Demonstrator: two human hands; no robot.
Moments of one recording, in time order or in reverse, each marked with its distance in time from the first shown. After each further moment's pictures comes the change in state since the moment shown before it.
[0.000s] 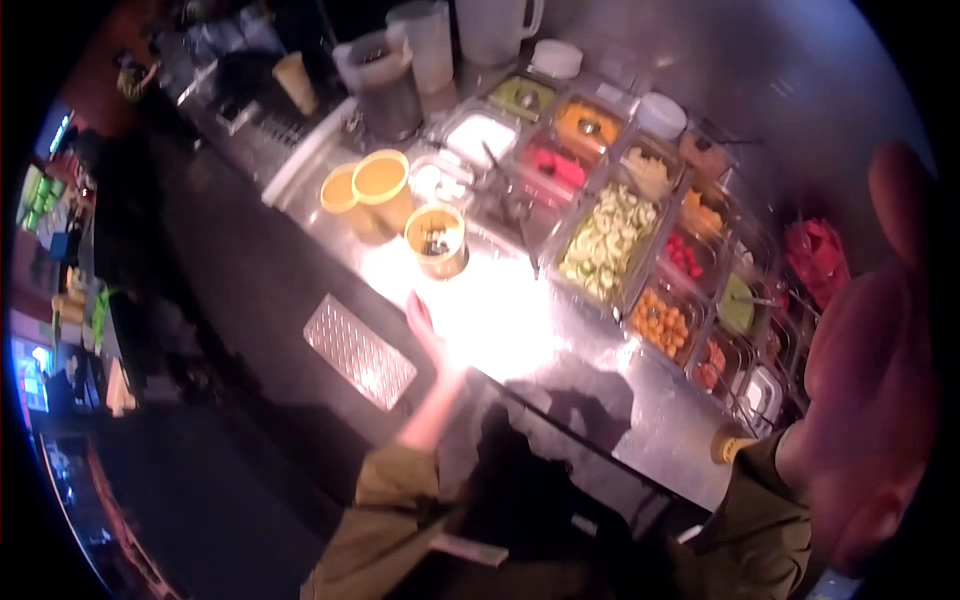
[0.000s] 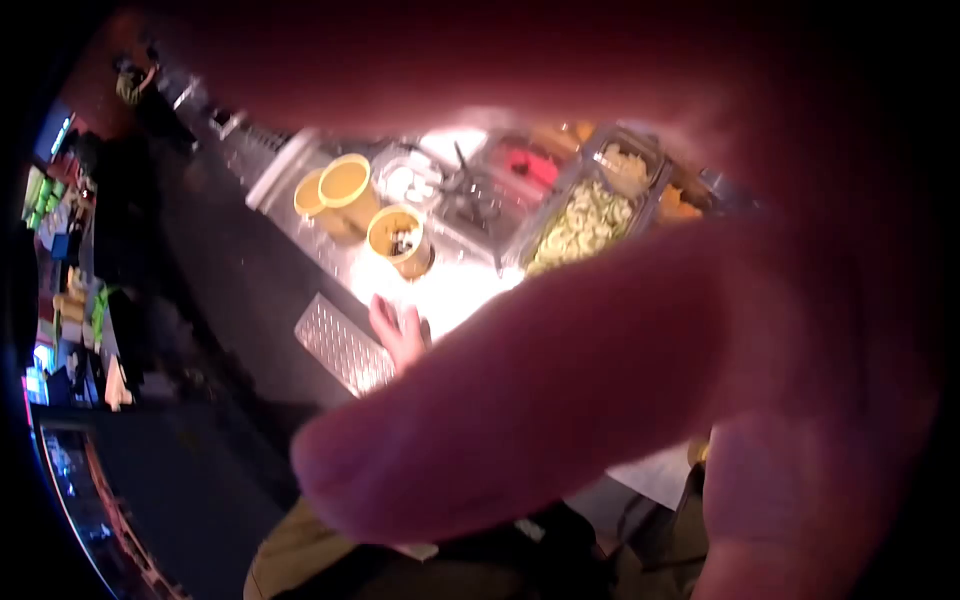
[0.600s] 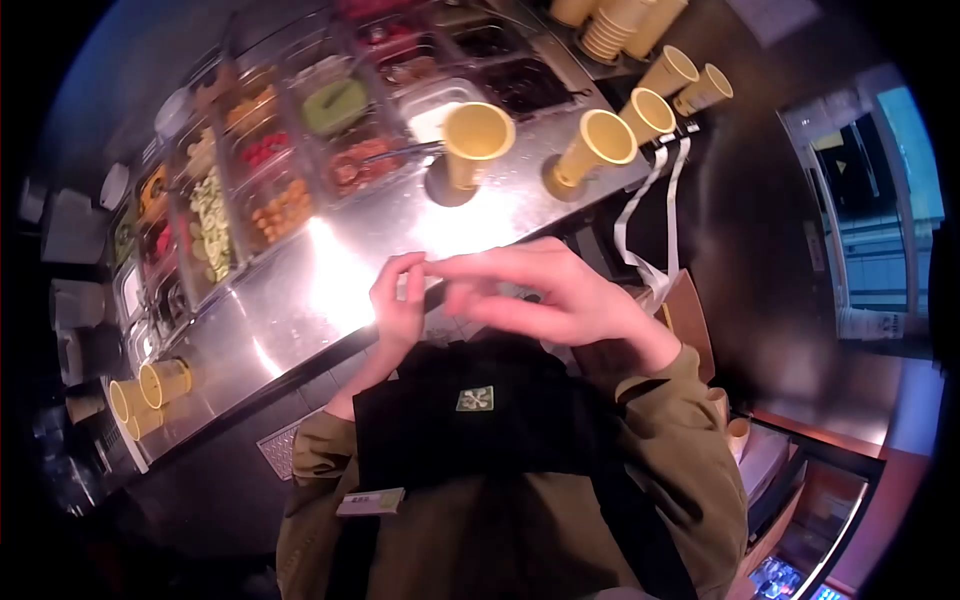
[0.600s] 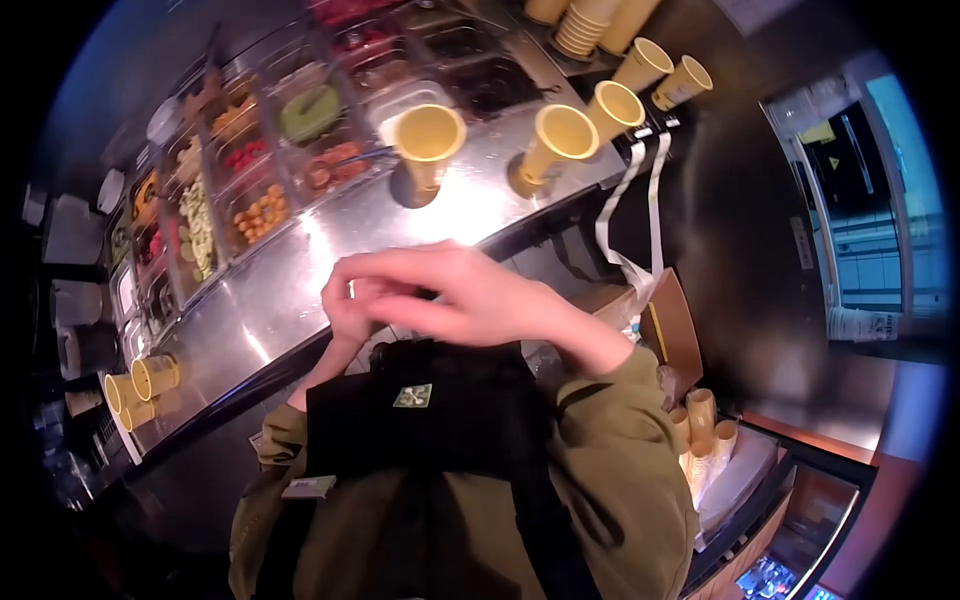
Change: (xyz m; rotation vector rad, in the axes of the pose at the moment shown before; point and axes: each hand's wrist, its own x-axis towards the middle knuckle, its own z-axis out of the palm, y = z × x) left_hand -0.342 0.165 0.093 -0.244 -1.481 0.176; right_hand -0.214 -0.115 -0.217 0.046 -0.341 0.604
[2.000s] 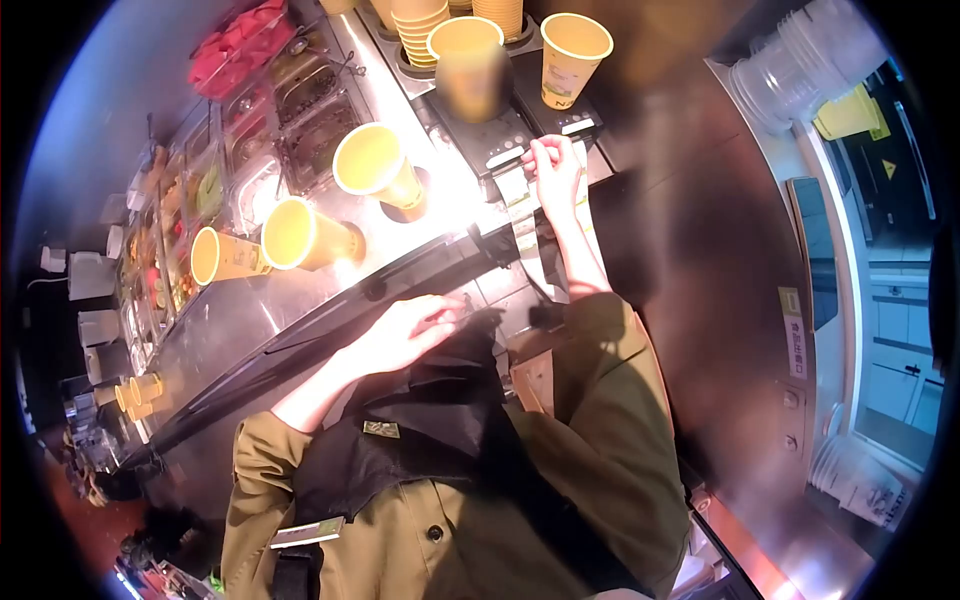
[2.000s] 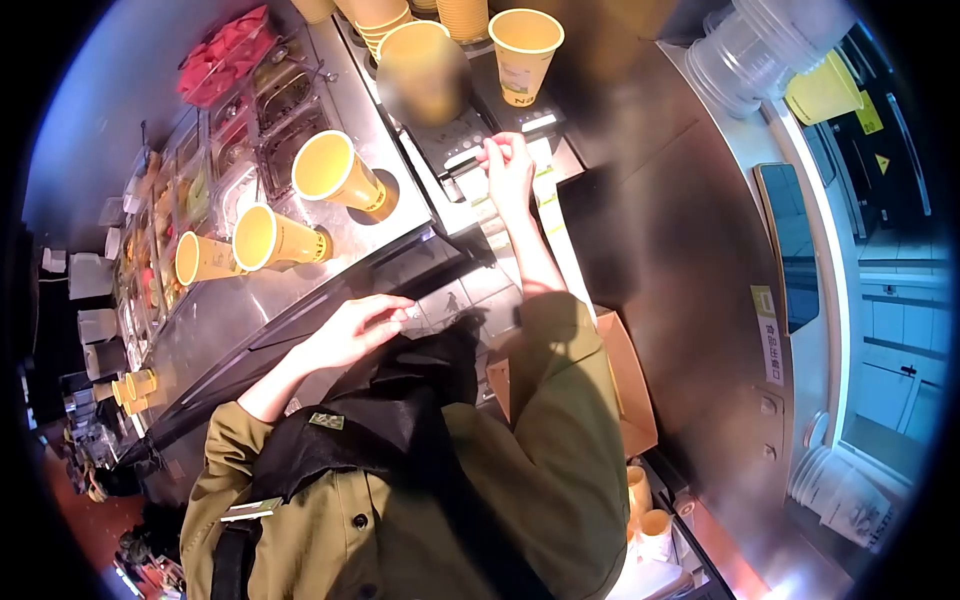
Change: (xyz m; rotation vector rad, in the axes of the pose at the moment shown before) left_hand 0.057 0.098 0.399 0.135 -1.008 -0.451; right_hand -0.229 0.344 -0.403 0.171 1.120 0.087
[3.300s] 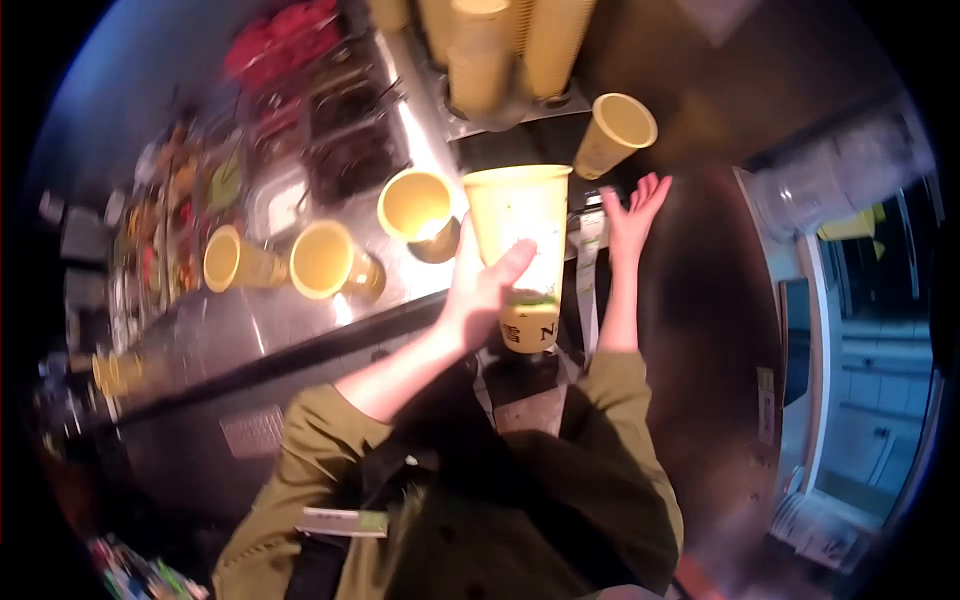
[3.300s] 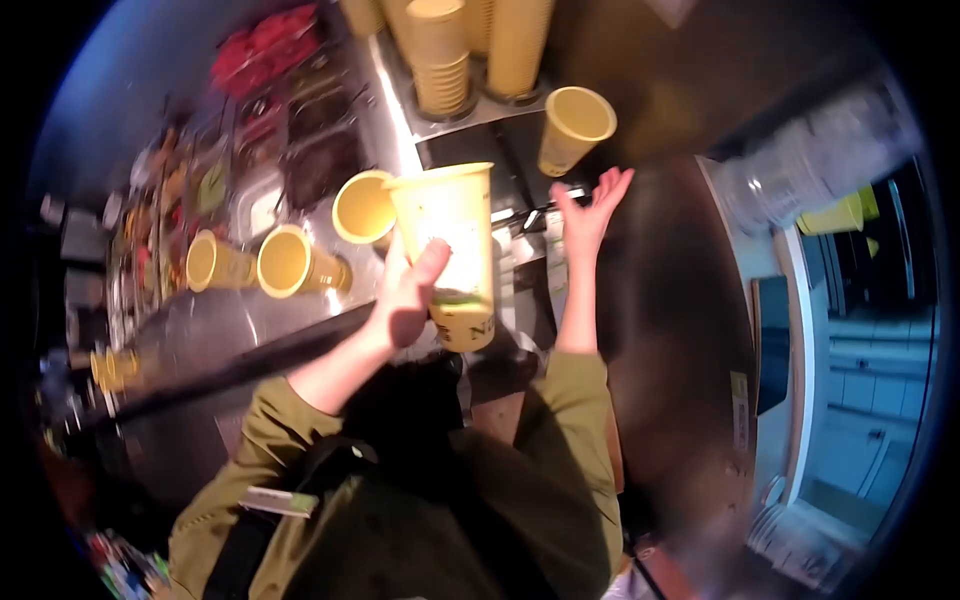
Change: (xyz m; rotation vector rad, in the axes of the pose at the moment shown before) left_hand 0.086 0.079 -0.018 -0.834 0.623 0.366; right_hand 0.049 -0.054 -0.031 -0.170 0.115 -0.215
